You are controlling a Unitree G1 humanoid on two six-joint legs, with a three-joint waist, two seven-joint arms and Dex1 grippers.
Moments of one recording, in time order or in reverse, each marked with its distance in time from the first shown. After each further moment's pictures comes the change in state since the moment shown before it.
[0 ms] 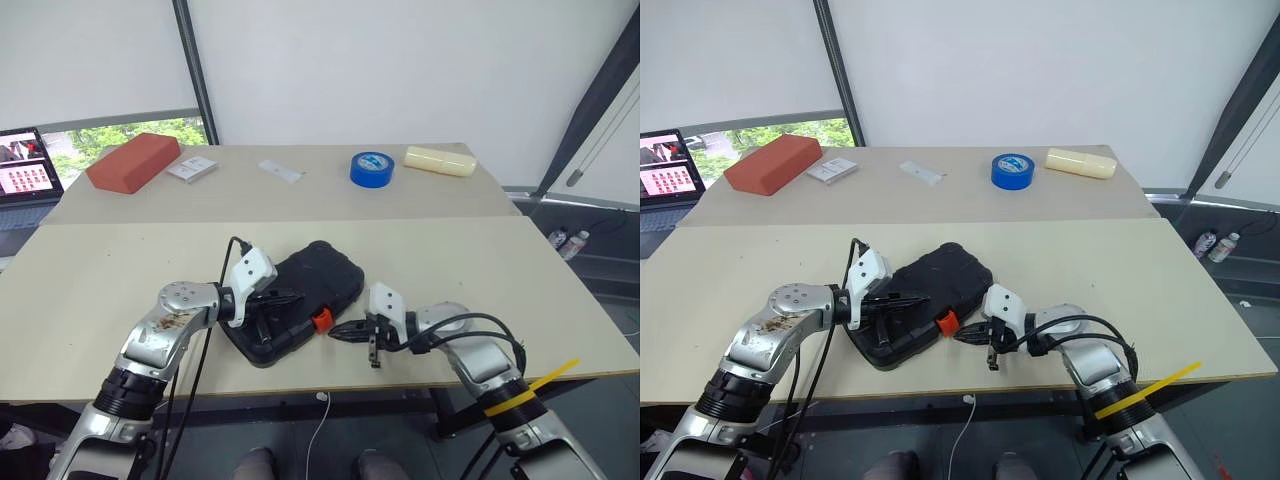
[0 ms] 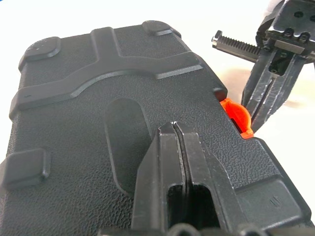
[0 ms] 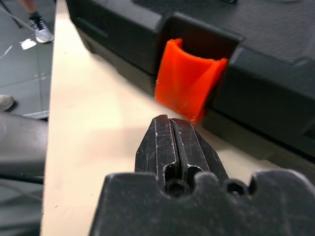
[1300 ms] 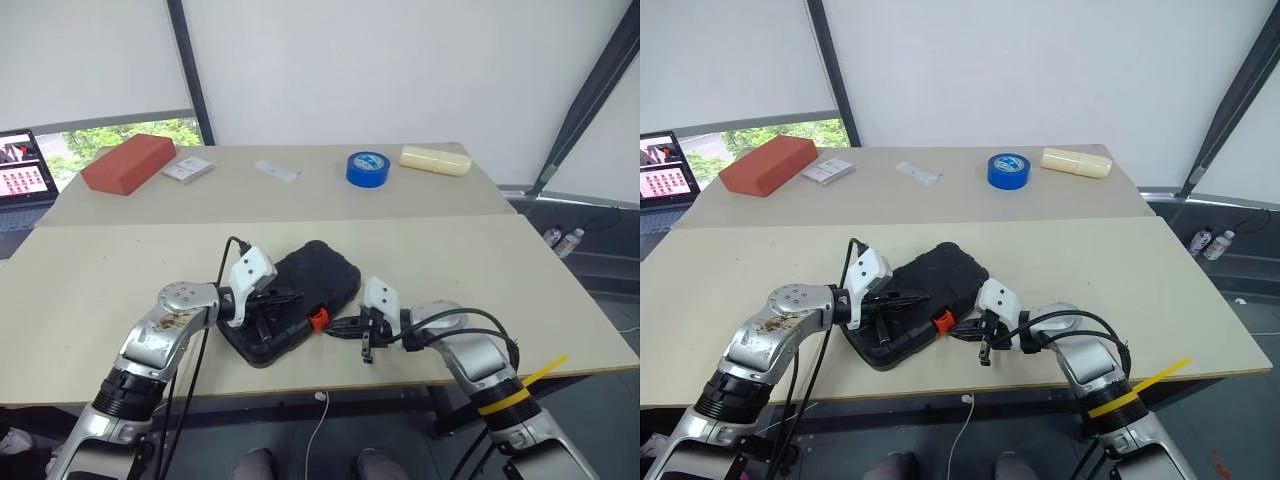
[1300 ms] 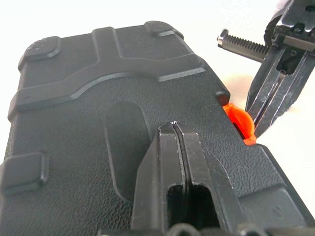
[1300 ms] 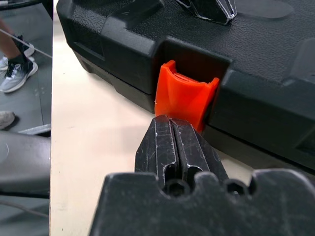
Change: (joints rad) left arm 0.003 0.002 0.001 -0.016 -0.001 0.035 0.026; right arm -0.012 0.052 -0.010 -0.030 0.021 0.093 -0.010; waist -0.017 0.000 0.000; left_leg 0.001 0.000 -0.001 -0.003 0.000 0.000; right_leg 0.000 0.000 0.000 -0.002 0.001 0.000
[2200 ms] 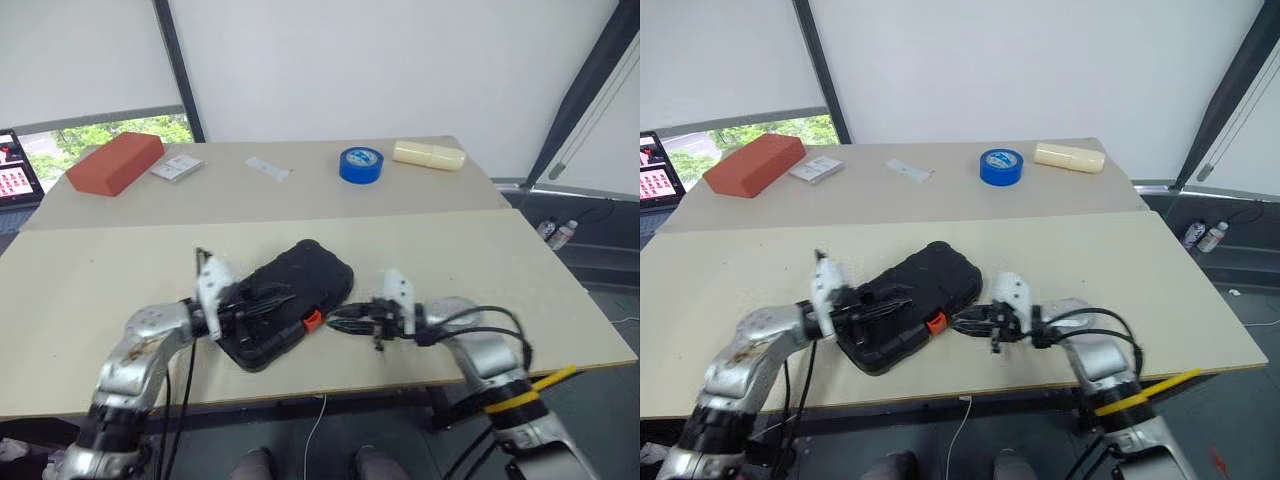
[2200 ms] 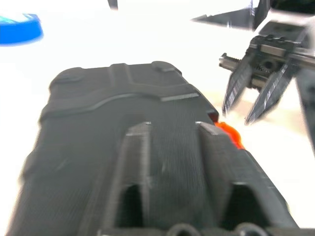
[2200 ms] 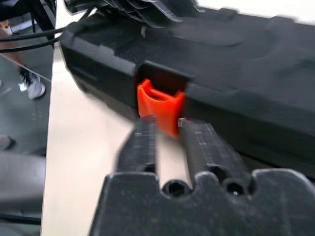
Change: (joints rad) left arm 0.271 -0.014 0.306 -0.034 -0.178 -0.292 -0.107; right arm 0.065 -0.116 -0.148 -0.001 0.078 -0.160 0.120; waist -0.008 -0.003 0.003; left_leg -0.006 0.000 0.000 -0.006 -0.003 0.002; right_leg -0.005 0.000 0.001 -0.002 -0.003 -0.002
